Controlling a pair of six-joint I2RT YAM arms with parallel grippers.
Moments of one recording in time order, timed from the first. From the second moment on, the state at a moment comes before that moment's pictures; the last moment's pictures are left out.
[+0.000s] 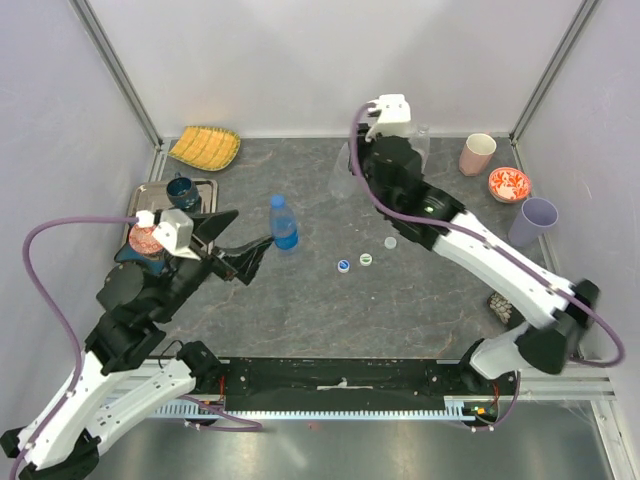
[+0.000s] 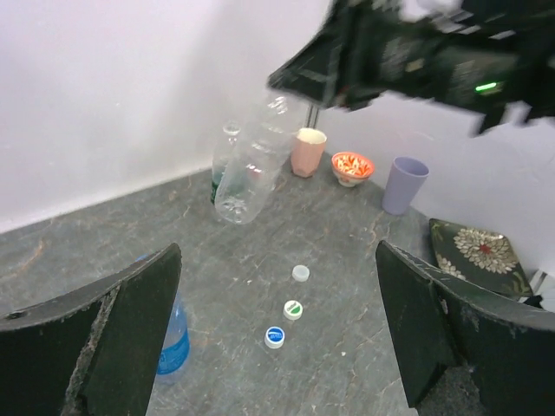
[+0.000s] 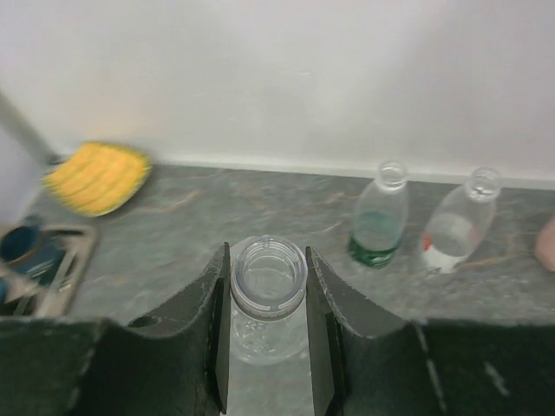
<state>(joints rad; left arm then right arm) -0.75 0.52 0.91 -0.21 -0.05 -0.14 0.82 1.41 1.52 -0.19 0.61 0.19</state>
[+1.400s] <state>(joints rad) -0.75 0.51 0.78 -0.30 0.03 -0.14 0.59 2.21 1.90 0.04 0.67 0.12</state>
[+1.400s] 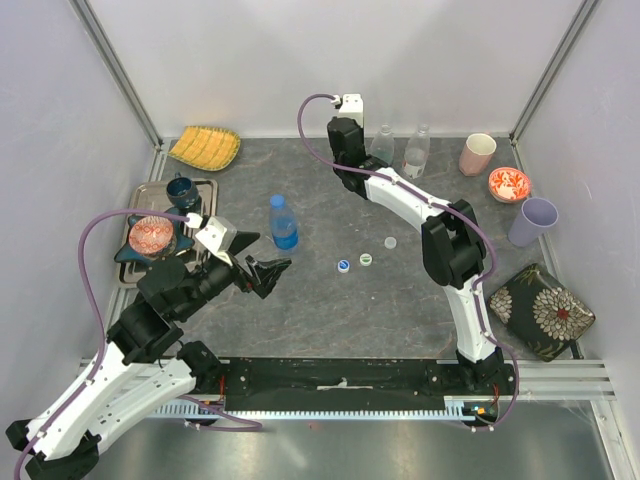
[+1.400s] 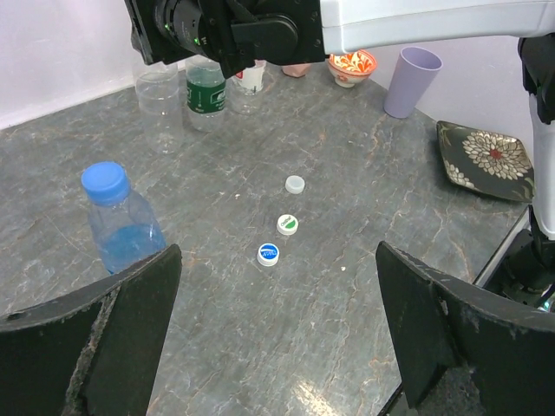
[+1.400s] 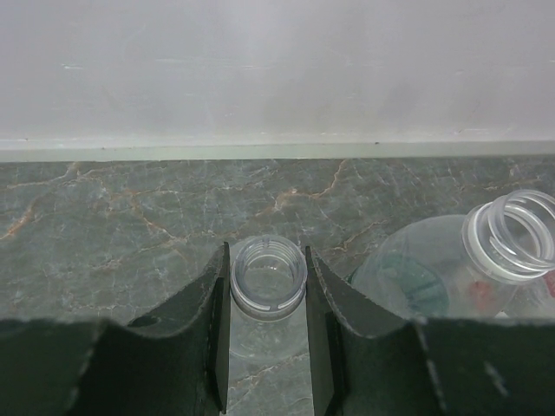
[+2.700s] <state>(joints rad) -0.75 0.51 0.78 -0.30 0.03 -0.14 0.59 2.20 1.90 -0.02 0.64 0.14</state>
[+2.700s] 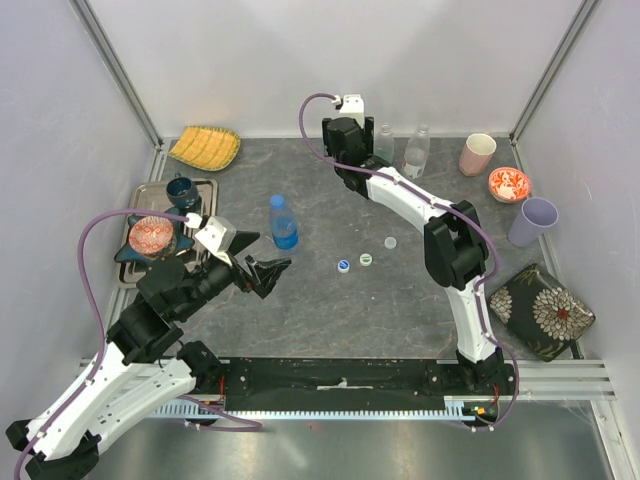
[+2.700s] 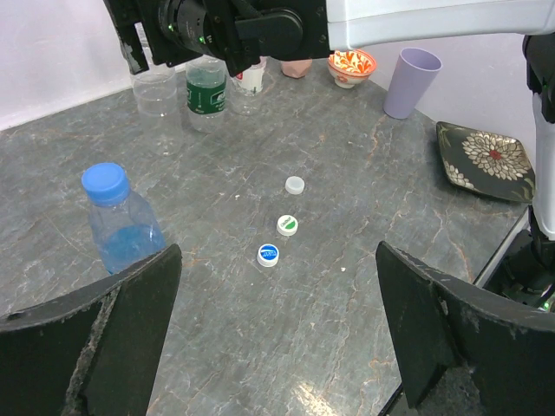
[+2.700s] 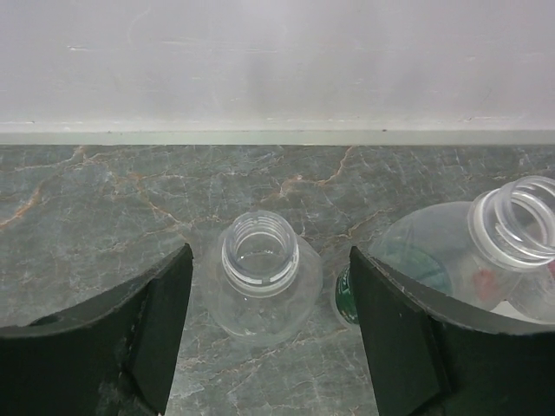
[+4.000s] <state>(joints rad) -0.75 0.29 0.74 -0.53 -0.66 -0.32 0.91 1.81 1.59 -0.11 0.14 0.24</state>
